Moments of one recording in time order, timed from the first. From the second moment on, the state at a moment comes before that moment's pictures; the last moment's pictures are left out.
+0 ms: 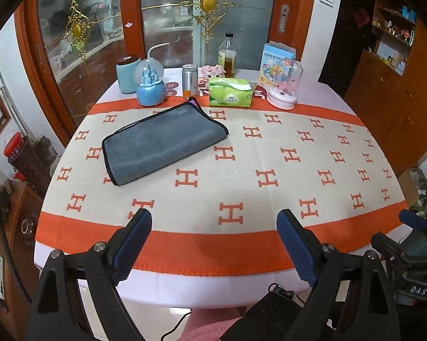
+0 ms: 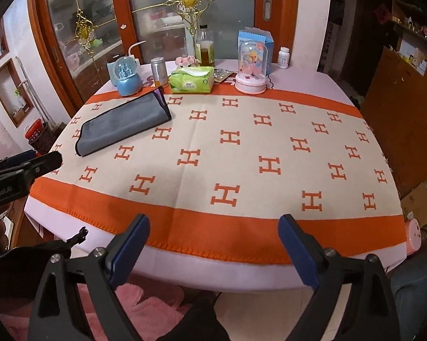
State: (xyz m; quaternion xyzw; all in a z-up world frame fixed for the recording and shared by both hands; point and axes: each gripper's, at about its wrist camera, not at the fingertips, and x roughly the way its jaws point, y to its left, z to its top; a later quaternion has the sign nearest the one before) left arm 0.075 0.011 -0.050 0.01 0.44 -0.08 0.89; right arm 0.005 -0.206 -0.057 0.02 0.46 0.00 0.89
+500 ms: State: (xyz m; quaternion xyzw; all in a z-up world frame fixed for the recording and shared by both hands) left arm 0.066 0.005 -0.040 0.01 0.42 -0.06 0.91; right arm 0.002 -0.188 -0.045 0.05 0.45 -0.01 0.89
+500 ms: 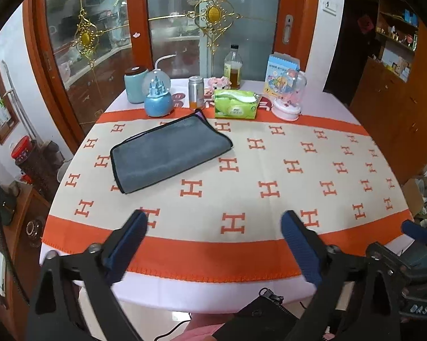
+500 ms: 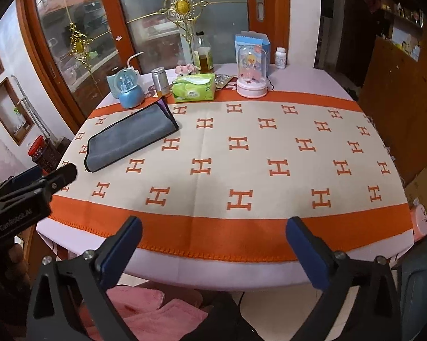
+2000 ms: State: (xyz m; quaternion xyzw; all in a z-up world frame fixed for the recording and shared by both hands) left arm 0.029 -0.012 -0.039 0.04 0.41 -0.05 0.91; right arm -0.017 -0.191 -0.055 0.07 0.46 0.02 0.88
